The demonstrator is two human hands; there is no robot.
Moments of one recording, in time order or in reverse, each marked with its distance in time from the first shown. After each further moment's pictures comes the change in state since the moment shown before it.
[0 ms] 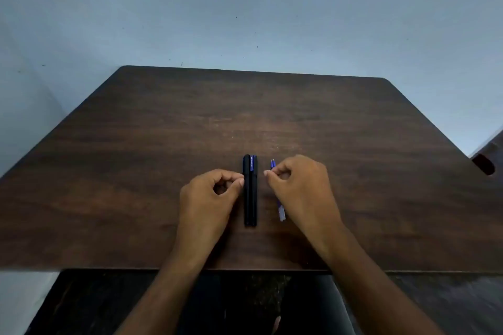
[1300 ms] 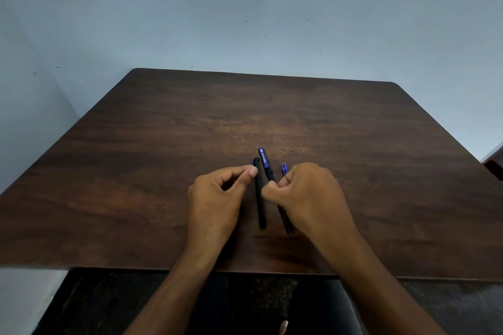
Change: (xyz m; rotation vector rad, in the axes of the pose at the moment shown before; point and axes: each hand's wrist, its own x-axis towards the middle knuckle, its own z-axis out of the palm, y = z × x) left_hand 0.003 0.014 -0.011 -0.230 0.003 -0.083; right_hand -0.016 -0.033 -0.018 -0.036 -0.142 0.123
